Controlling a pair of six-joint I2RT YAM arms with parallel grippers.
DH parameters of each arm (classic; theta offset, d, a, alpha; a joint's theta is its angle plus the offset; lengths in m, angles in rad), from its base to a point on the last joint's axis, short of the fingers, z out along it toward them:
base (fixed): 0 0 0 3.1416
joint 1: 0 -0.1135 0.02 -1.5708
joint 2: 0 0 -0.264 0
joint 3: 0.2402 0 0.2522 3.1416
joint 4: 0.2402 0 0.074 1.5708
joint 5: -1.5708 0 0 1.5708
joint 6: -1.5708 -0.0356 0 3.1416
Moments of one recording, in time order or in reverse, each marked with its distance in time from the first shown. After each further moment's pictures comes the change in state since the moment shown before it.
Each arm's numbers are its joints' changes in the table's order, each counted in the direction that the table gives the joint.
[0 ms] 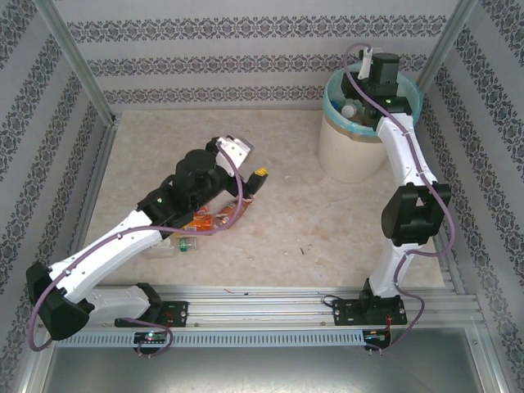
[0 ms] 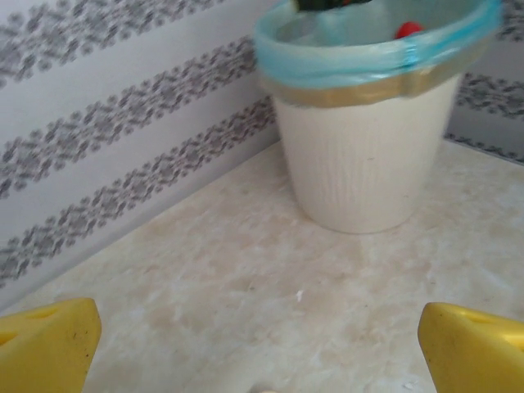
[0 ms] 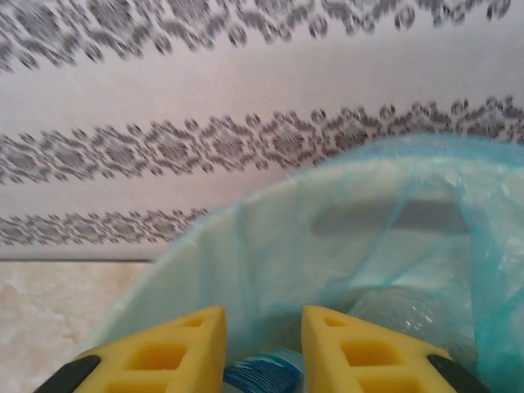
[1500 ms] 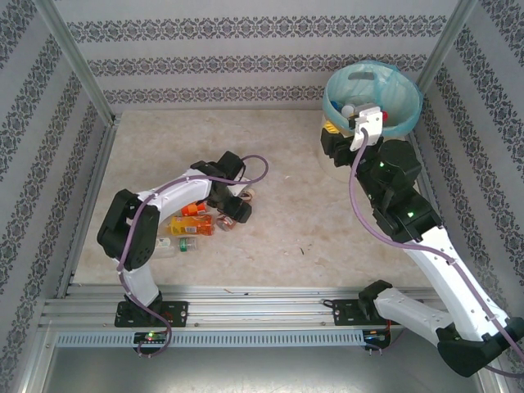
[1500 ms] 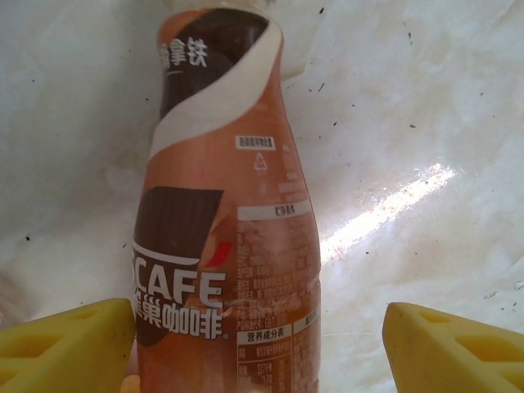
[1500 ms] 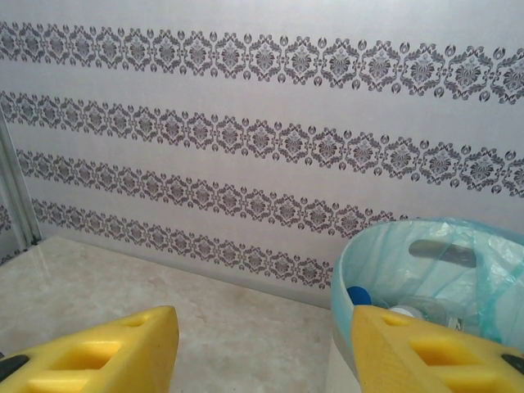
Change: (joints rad) left arm -0.193 -0.598 0.115 0.573 -0.288 0.144; right arm -0.457 0.933 -0.756 -0.193 -0.282 0.164
